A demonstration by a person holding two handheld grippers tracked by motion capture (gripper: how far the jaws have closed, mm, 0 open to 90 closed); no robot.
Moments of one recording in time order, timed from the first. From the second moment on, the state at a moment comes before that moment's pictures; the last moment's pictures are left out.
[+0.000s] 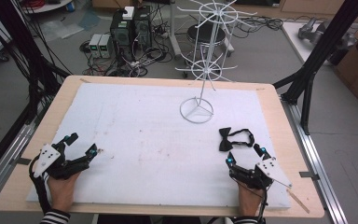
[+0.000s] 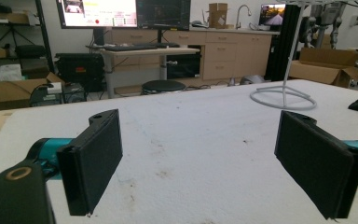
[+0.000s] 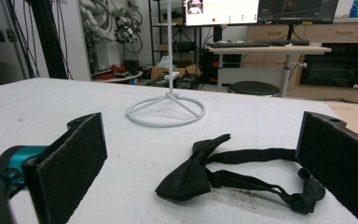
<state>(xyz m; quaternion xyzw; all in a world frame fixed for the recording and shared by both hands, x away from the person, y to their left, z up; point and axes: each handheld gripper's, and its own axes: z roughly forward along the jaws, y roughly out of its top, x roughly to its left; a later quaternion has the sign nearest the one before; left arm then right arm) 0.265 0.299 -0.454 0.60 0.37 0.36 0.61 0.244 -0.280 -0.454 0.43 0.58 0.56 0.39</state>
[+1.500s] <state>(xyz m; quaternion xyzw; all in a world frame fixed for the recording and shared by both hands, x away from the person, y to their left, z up) 0.265 0.299 -0.454 0.60 0.37 0.36 0.61 0.256 -0.284 -0.435 0.45 0.61 0.53 0.38</state>
